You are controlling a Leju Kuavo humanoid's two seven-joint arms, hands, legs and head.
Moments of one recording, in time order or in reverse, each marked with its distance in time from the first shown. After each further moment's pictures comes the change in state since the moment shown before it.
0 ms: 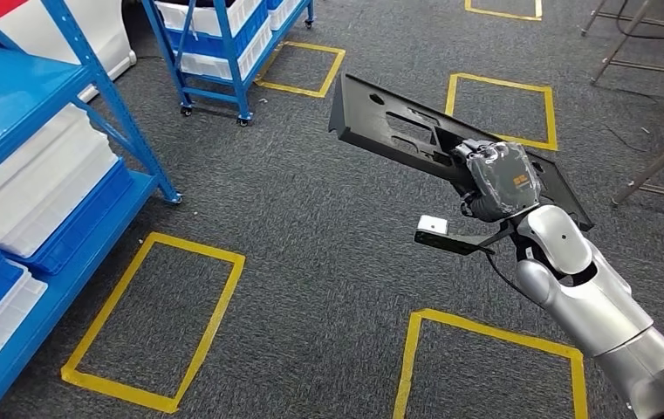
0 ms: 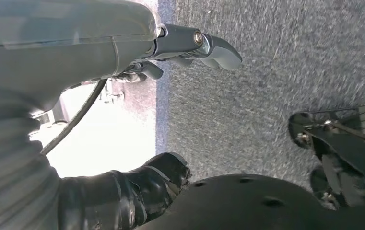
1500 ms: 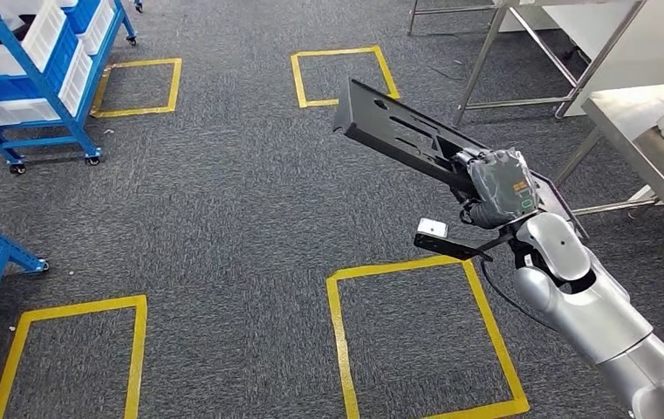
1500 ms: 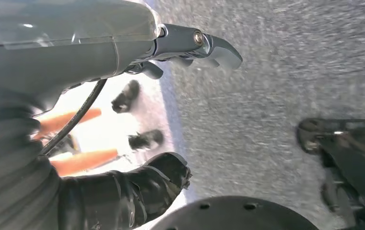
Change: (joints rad) left arm 0.004 0.005 0.041 0.000 -0.019 0.016 0.019; right arm 0.028 -0.005 -0.003 -0.021 -0.011 0.019 0.048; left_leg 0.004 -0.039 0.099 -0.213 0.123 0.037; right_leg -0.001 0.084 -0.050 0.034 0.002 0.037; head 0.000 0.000
